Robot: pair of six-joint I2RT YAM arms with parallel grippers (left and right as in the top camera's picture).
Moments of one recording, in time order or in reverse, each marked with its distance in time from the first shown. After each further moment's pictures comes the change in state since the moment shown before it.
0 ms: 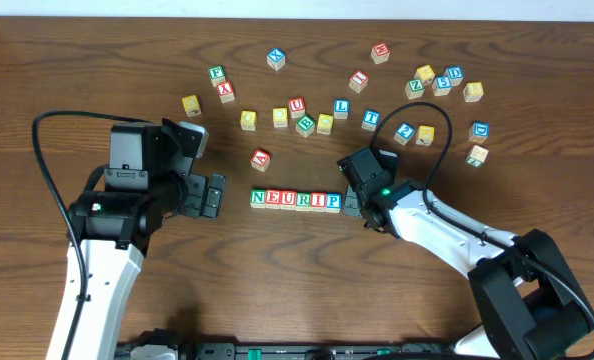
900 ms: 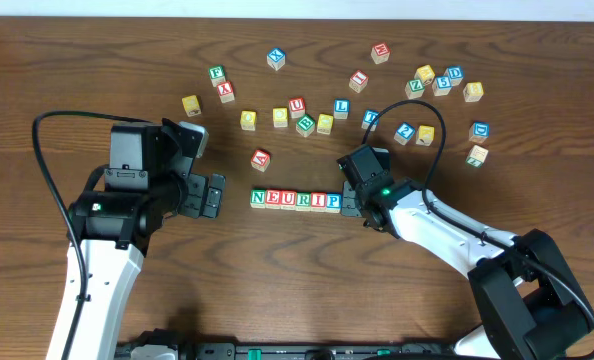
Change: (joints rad) left arm 0.000 0.000 0.000 0.000 0.000 0.000; right arm 0.000 0.000 0.000 0.041 -0.042 -0.118
